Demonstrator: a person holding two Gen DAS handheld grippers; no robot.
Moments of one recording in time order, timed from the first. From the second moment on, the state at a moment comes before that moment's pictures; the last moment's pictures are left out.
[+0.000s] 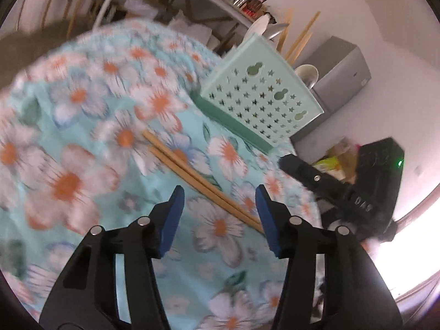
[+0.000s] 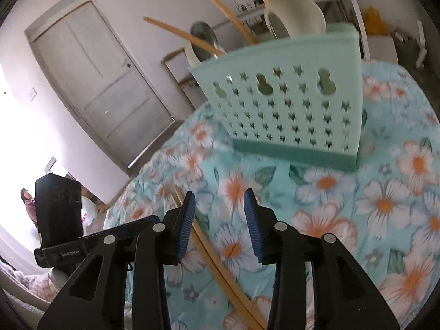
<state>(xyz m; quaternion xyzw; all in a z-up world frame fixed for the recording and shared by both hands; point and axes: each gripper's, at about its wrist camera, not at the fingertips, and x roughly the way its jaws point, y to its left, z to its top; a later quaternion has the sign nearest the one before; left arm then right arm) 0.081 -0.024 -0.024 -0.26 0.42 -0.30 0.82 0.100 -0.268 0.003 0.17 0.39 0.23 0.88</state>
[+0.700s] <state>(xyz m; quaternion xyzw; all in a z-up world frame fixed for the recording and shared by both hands) 0.106 -0.010 -0.064 -0.37 0.45 -0.26 0.77 0.105 -0.256 -0.014 0.17 0.41 0.24 0.86</state>
